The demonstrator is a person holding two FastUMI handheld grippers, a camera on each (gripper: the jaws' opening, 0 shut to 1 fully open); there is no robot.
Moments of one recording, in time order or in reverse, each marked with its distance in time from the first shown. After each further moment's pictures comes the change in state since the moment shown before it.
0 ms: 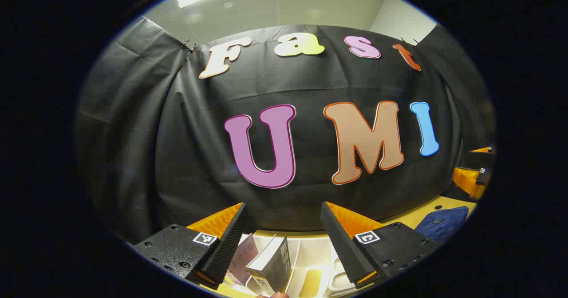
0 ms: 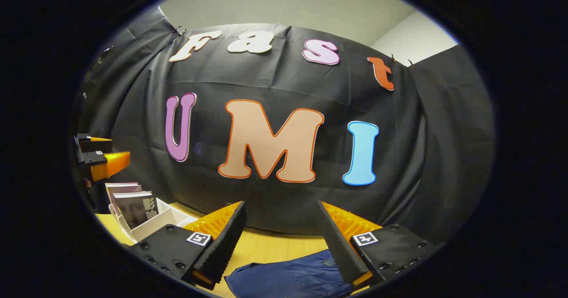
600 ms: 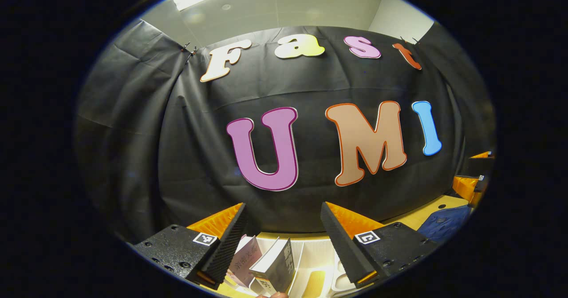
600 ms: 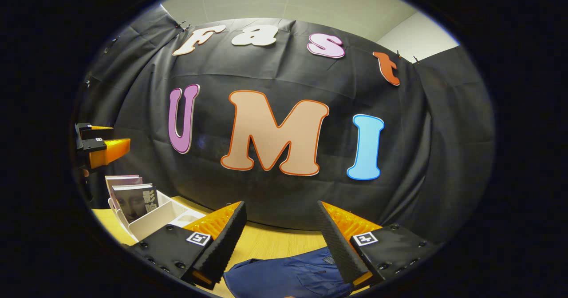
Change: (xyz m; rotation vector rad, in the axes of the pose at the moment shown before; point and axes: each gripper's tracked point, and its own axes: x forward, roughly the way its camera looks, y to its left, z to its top) left arm 0.000 0.001 0.000 0.010 -0.010 0.009; right arm 0.003 0.004 -0.019 -0.014 0.044 0.034
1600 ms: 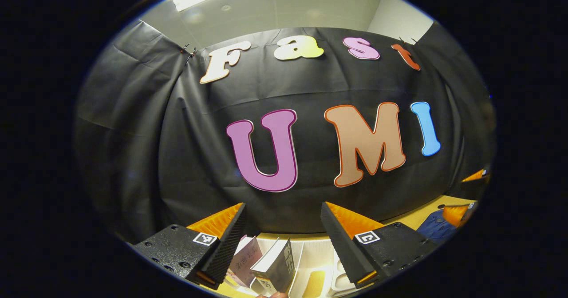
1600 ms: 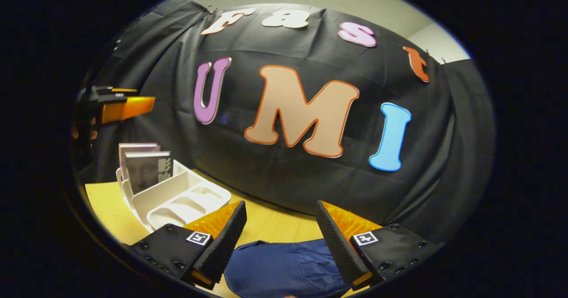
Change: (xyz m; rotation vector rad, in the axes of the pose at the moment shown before) left arm -0.002 0.002 0.004 0.005 -0.007 0.002; right arm -0.010 0.033 -0.063 -0.149 0.146 0.170
